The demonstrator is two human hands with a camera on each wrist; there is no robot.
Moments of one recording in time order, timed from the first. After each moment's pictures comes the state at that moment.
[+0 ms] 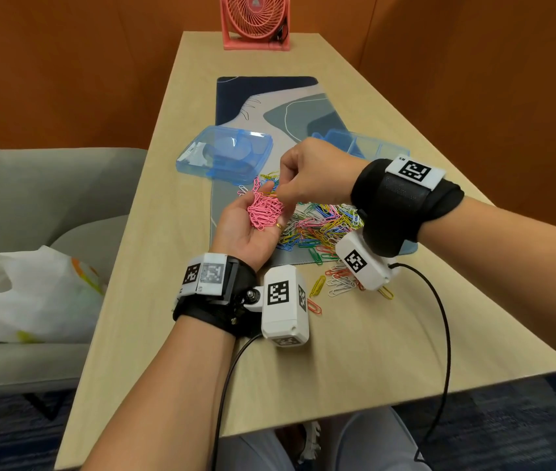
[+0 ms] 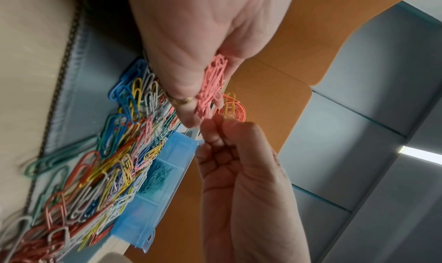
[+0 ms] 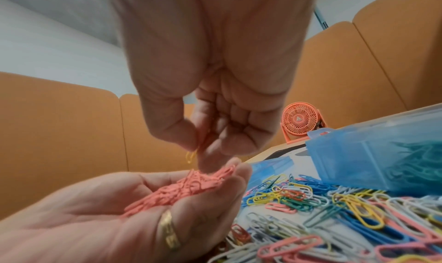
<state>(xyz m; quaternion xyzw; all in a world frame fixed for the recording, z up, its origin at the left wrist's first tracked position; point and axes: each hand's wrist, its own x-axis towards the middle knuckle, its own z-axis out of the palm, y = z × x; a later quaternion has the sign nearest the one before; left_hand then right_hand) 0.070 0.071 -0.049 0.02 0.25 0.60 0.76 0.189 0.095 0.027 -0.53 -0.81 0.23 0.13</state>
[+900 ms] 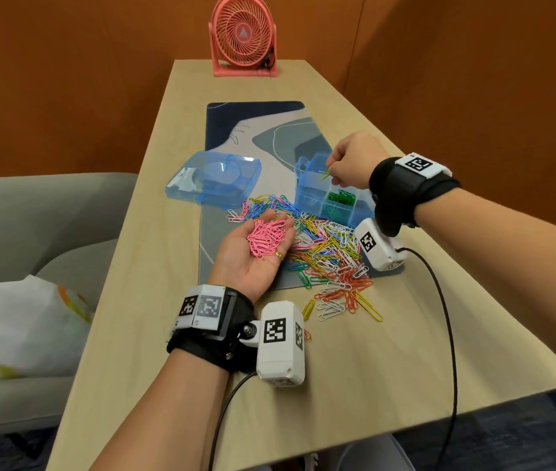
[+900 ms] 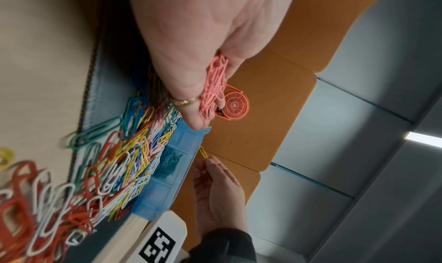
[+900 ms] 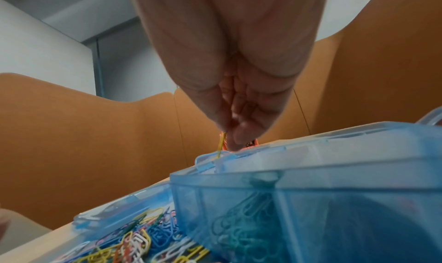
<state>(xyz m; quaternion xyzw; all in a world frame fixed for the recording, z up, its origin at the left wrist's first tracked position) 0.084 0.066 -0.046 0.02 0.27 0.57 0.77 0.255 0.160 0.029 -0.68 -0.68 0.18 0.22</state>
